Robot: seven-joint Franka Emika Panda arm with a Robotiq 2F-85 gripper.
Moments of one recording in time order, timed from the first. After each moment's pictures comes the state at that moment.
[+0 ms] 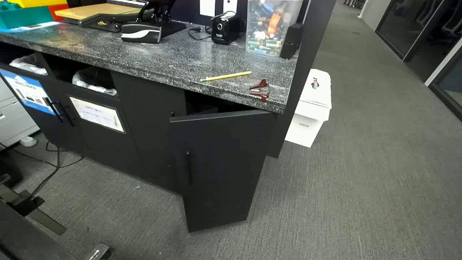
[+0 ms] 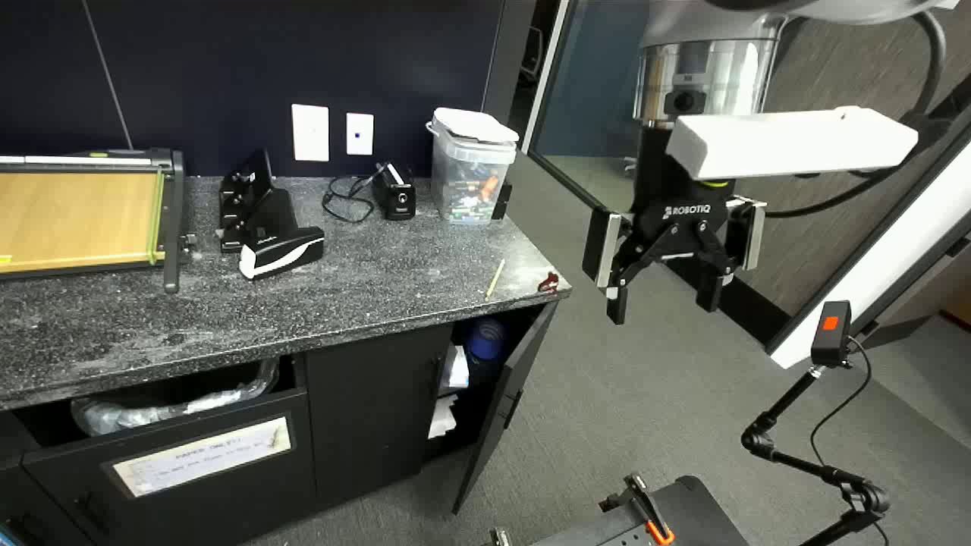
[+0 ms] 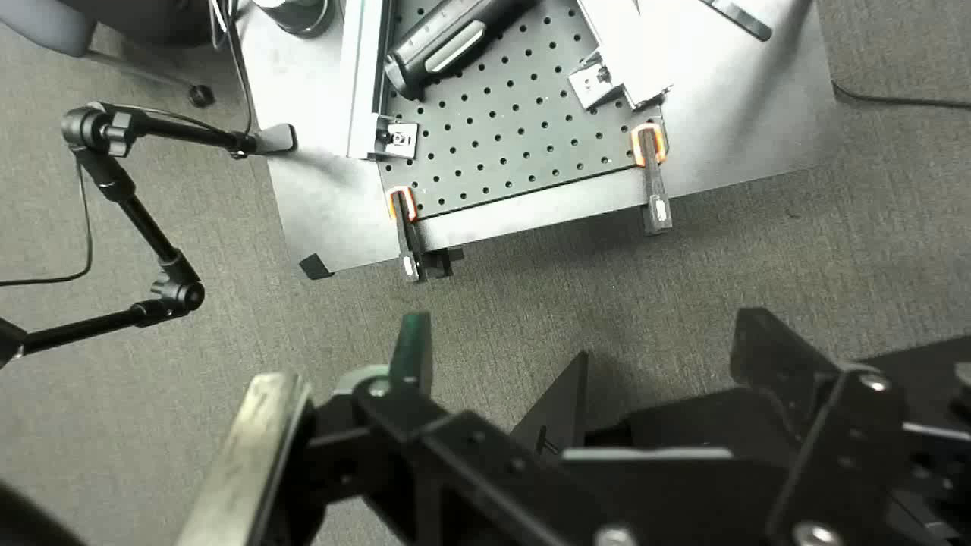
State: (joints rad) arm -0.01 -0.32 0.23 -2.05 -0.05 1.43 0.40
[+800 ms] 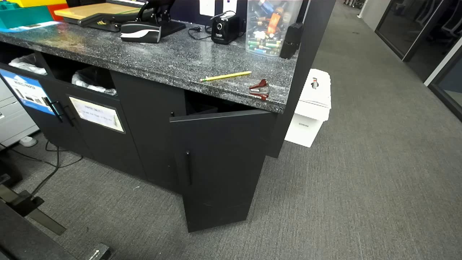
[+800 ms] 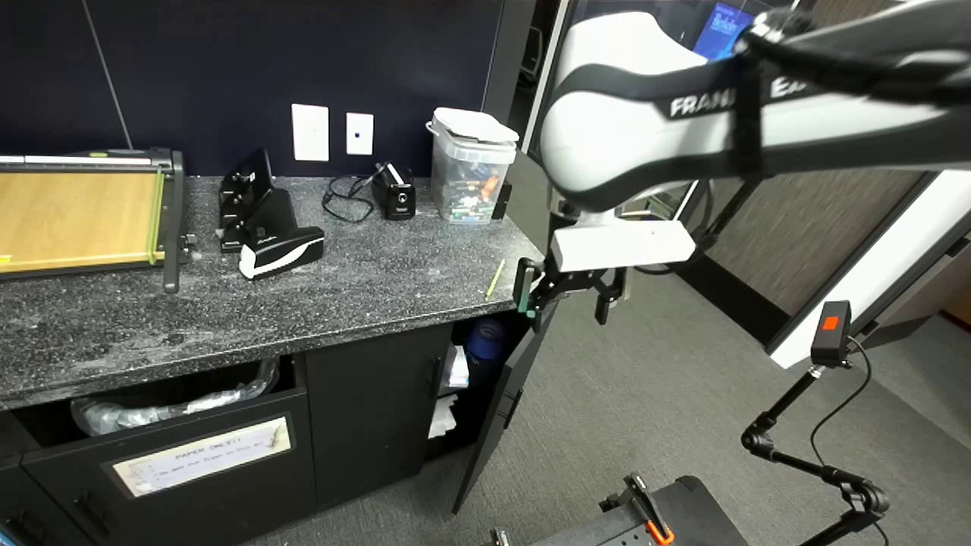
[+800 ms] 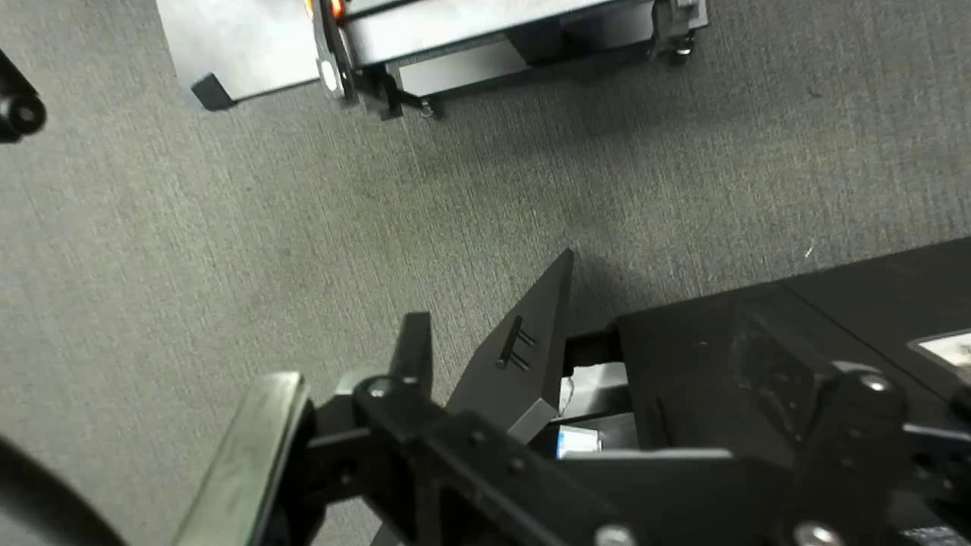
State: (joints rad) arm -0.01 0.00 0.18 -2.09 -0.17 1.91 0.42
